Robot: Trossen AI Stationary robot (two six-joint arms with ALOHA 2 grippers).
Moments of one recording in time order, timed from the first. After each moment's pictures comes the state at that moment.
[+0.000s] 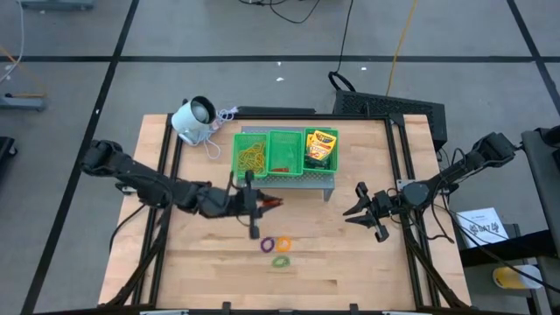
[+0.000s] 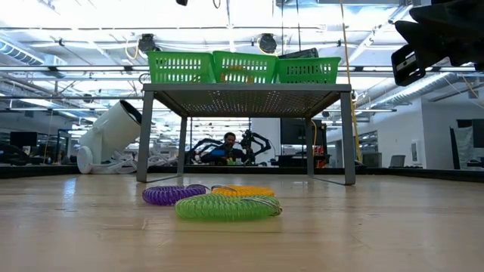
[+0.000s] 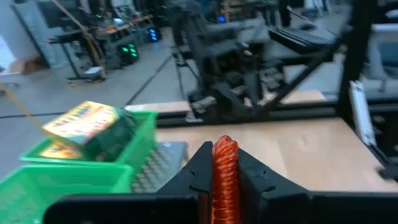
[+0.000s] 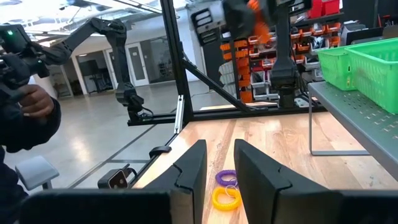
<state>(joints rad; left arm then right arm) -0.34 1.41 0.96 0.30 -0.46 0.07 0.48 0.82 0.02 0.92 0.19 0.17</state>
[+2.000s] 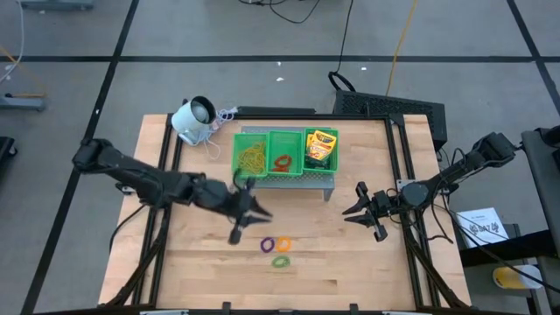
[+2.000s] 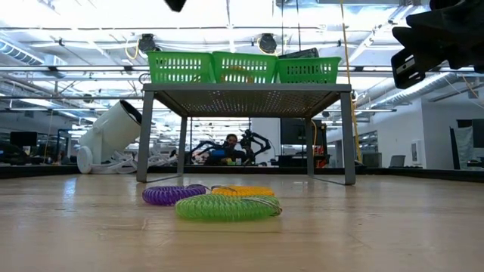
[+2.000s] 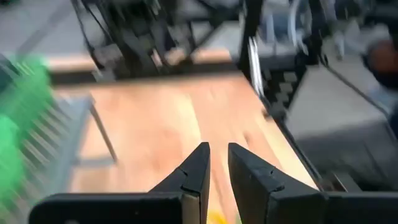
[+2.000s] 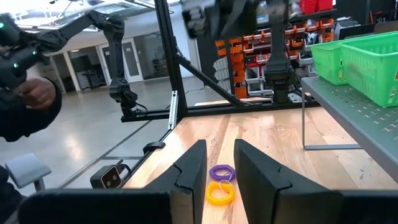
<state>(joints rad) -0.30 1.30 0.96 0.02 -0.04 -0.07 0.48 0.83 0.02 0.90 0.21 0.17</state>
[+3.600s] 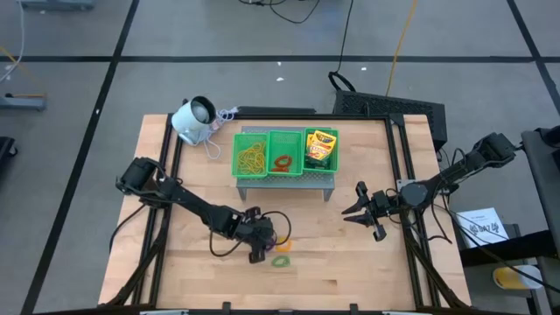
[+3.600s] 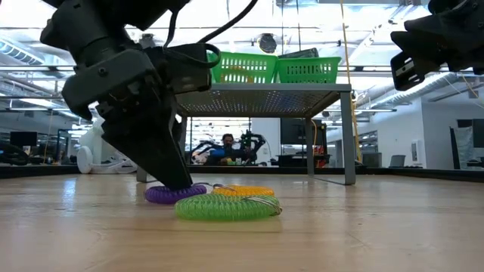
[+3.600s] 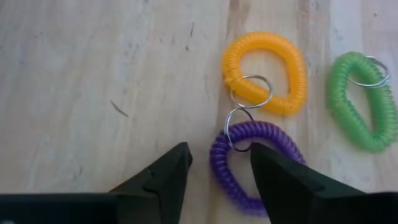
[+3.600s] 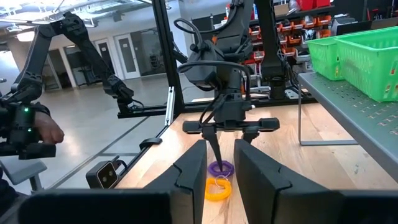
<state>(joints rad) -0.38 1.86 0.96 -0.10 -0.18 -0.47 0.47 0.83 0.02 0.88 0.22 0.17</state>
